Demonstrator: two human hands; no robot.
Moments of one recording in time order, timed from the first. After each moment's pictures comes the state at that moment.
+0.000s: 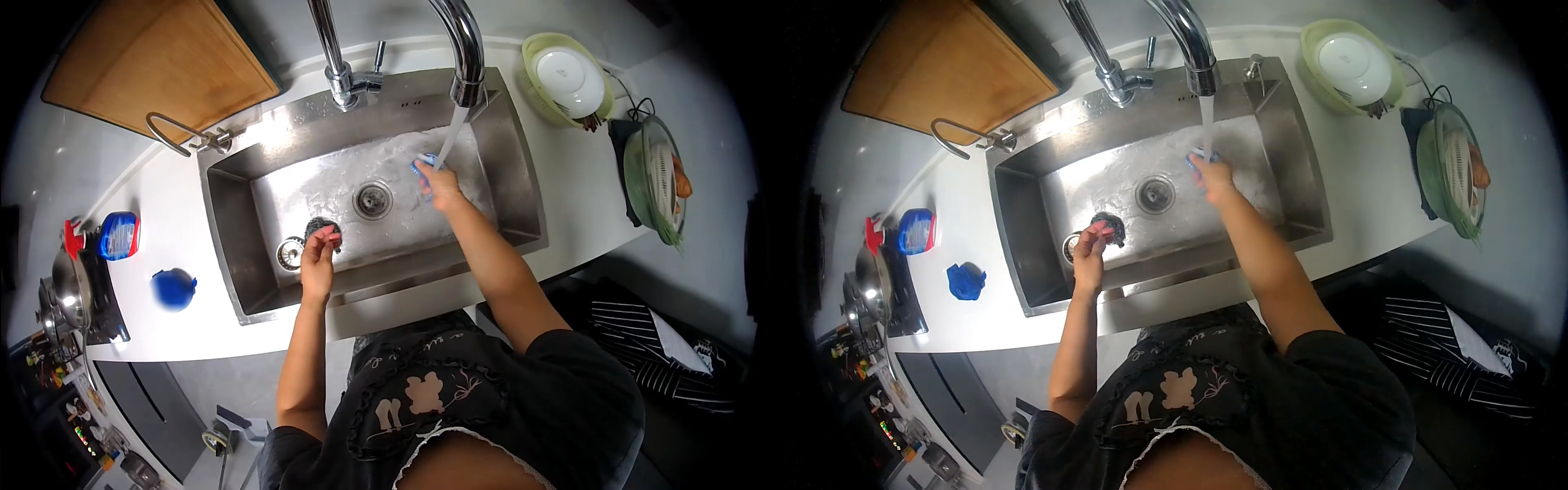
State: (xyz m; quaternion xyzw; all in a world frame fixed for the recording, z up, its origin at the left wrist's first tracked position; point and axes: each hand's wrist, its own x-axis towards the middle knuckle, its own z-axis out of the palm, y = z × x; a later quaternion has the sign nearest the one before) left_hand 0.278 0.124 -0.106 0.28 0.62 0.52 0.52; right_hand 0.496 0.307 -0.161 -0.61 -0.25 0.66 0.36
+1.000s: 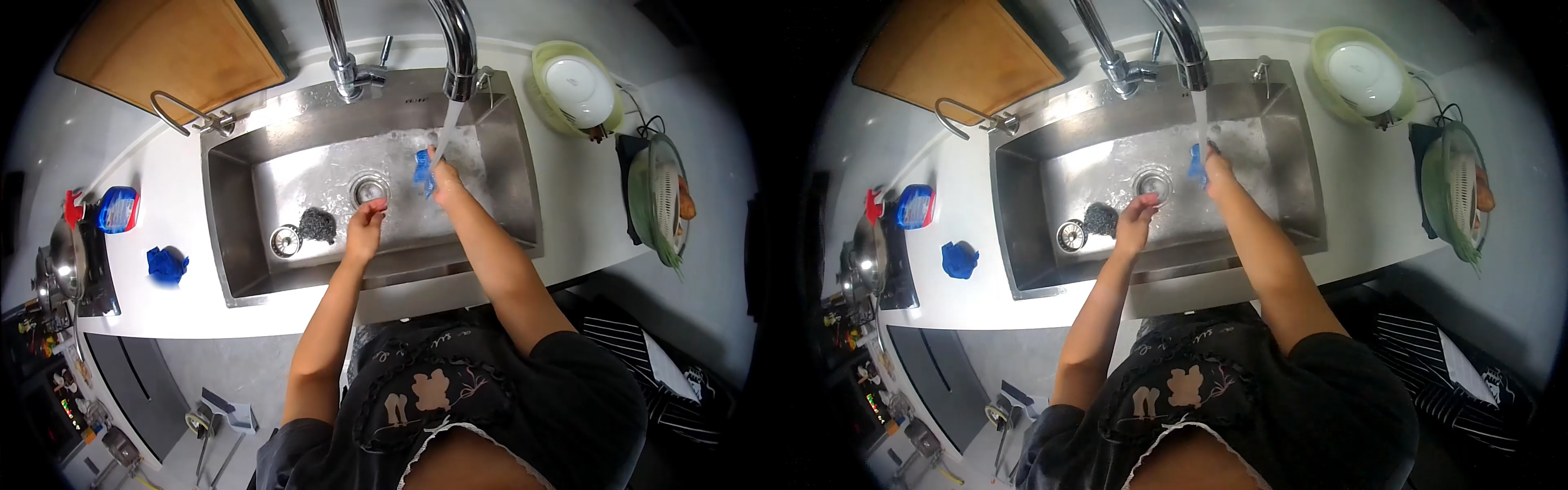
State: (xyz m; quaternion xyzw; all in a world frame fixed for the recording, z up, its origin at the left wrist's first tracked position) left_hand 0.359 0.175 -0.135 0.34 0.63 0.45 0.53; right_hand 0.504 0.322 -0.161 -0.61 -0.16 0.69 0.34
